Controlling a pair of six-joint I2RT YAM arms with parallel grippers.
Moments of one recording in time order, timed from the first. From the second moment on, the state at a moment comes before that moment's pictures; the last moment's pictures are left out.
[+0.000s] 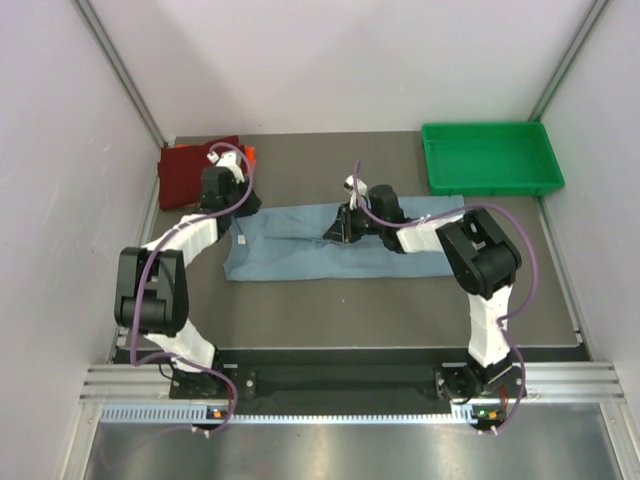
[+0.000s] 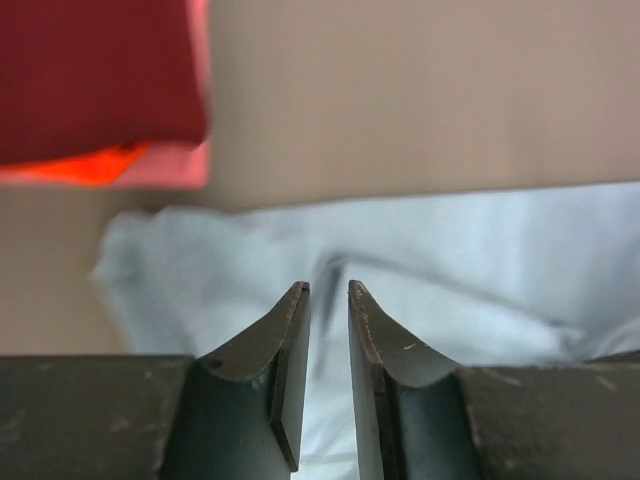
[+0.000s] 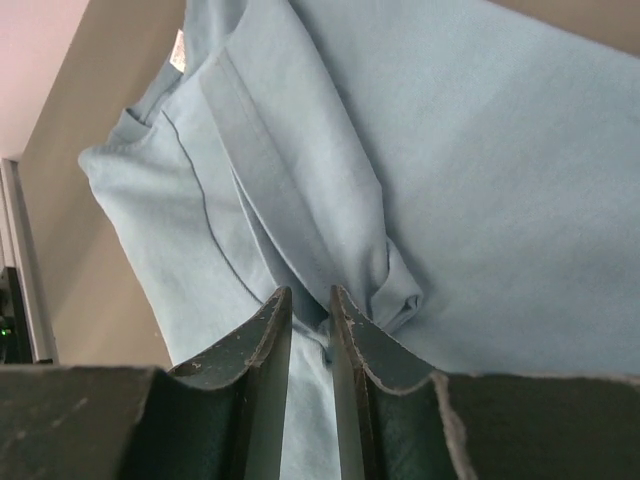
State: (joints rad) left arm -0.09 1.61 0.97 0.07 0.14 -0.28; right arm 0.54 2.02 1.08 0.46 -0.59 0.39
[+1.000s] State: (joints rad) left arm -0.17 1.88 1.09 0.03 0.17 -0.35; right arm 0.54 2.06 1.12 0.40 -0.51 0.40
